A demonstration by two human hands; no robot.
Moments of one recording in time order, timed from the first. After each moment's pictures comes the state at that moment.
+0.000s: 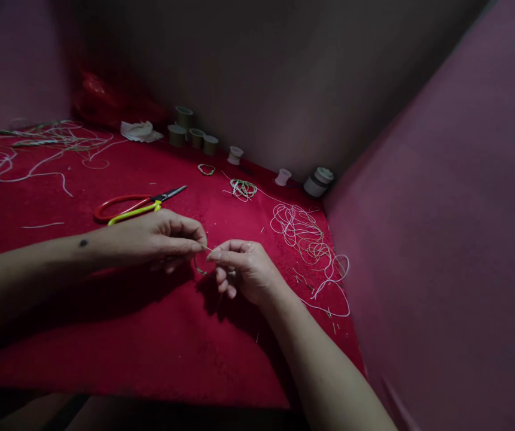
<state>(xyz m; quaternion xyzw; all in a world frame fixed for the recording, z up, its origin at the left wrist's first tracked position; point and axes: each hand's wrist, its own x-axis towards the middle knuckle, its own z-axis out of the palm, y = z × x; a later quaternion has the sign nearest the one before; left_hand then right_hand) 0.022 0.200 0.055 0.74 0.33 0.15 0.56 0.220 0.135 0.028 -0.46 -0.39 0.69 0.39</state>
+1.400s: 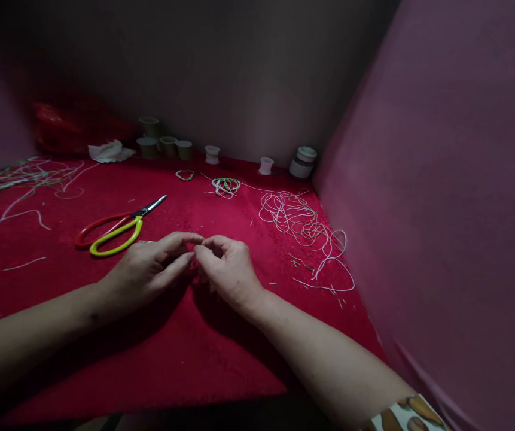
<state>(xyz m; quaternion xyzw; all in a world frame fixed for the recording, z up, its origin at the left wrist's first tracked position) 0.034 0.178 0.020 0.87 0.32 0.29 0.23 0.192 0.129 0.019 -0.53 -0.48 0.49 0.50</state>
